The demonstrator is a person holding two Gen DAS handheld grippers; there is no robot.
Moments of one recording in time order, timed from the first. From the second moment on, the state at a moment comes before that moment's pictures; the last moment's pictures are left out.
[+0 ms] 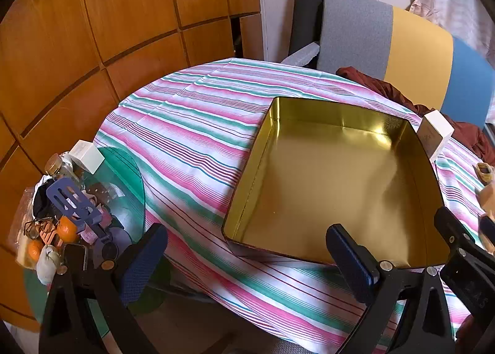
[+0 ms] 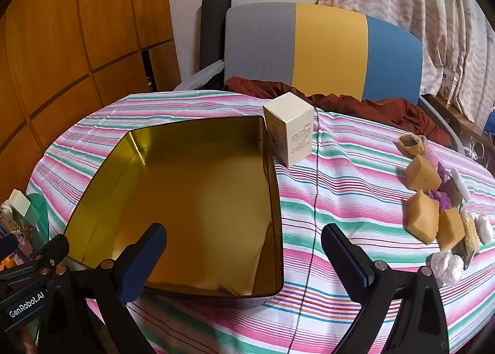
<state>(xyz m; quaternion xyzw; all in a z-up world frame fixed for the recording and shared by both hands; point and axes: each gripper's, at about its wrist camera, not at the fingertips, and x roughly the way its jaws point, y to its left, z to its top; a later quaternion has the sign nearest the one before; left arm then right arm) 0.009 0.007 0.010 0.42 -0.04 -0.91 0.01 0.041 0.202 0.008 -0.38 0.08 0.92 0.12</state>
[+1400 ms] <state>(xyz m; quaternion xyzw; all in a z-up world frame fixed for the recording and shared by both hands) 0.085 0.160 -0.008 0.43 -0.11 -0.86 -0.24 0.196 0.393 -0.032 -0.32 0.16 0.87 0.32</state>
